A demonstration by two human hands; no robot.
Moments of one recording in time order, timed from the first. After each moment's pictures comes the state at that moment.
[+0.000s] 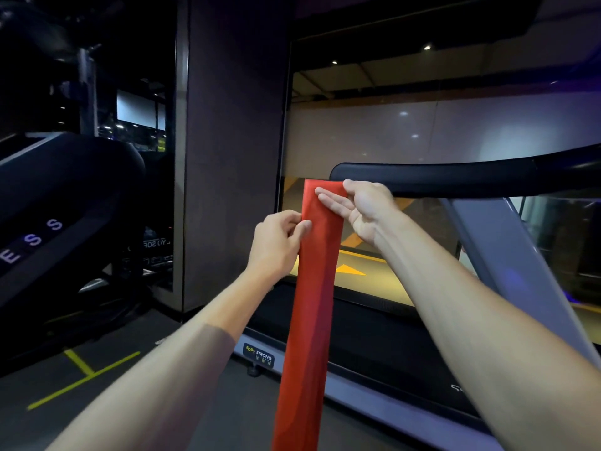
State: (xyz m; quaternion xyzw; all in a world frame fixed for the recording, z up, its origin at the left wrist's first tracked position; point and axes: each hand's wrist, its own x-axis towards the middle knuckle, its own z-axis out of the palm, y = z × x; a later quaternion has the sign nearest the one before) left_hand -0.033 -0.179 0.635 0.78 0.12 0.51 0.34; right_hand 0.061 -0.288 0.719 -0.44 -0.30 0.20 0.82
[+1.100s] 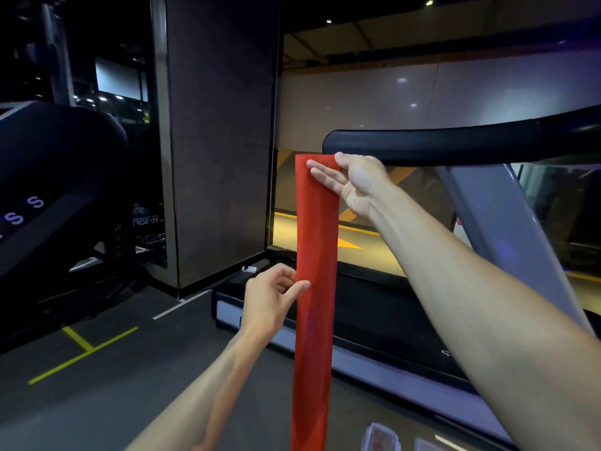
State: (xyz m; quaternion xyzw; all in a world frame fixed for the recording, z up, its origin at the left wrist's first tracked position) left_hand -0.011 -0.183 0.494 0.77 0.18 0.46 0.40; right_hand 0.084 -0.285 0.704 -0.42 -0.30 0.23 0.82
